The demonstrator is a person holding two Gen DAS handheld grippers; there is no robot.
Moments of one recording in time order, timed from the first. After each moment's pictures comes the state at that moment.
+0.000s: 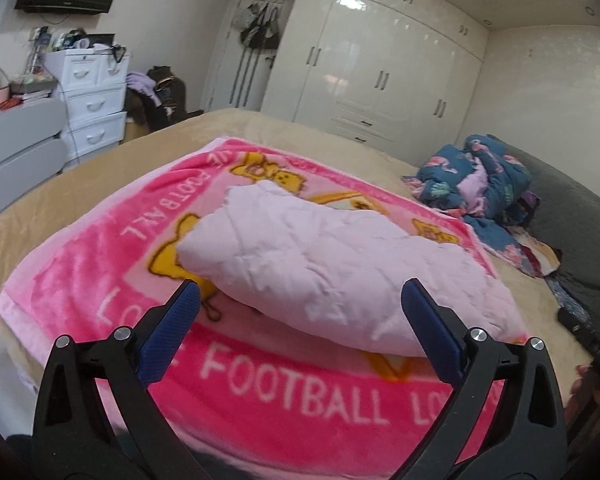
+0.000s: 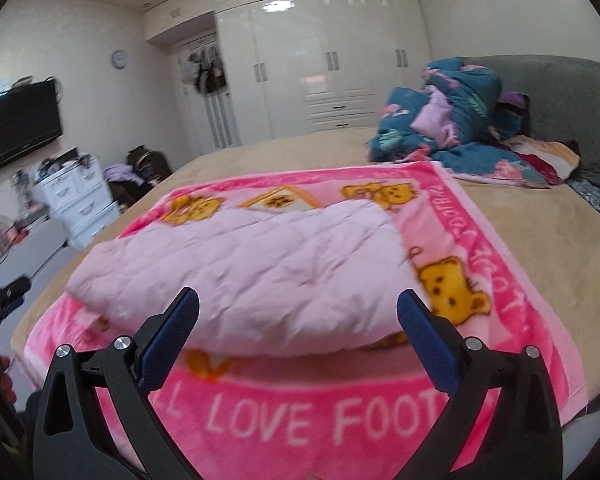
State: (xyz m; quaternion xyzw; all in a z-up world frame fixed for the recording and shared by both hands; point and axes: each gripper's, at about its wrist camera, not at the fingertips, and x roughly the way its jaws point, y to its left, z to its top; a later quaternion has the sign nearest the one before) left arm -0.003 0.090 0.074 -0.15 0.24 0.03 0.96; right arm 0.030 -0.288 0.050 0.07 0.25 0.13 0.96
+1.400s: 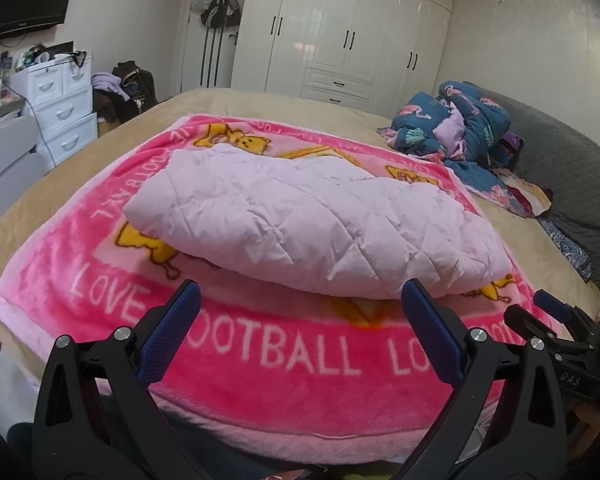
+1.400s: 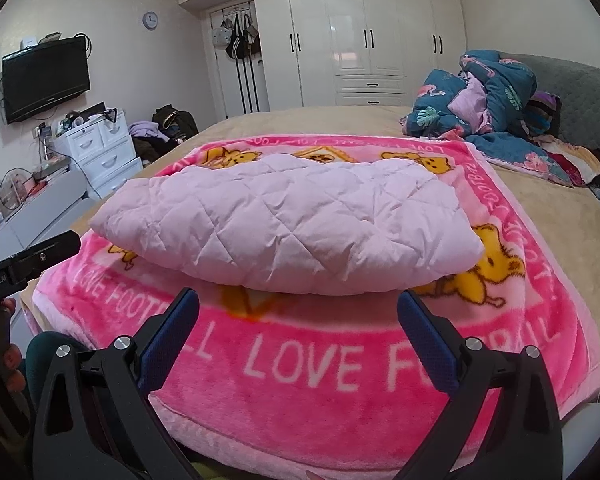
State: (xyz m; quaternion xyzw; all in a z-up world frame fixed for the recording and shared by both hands) left arm -0.007 0.029 0.052 -0.09 0.29 0.00 0.95; right arm 0.005 -0.240 0.016 0.03 0.29 0.17 0.94
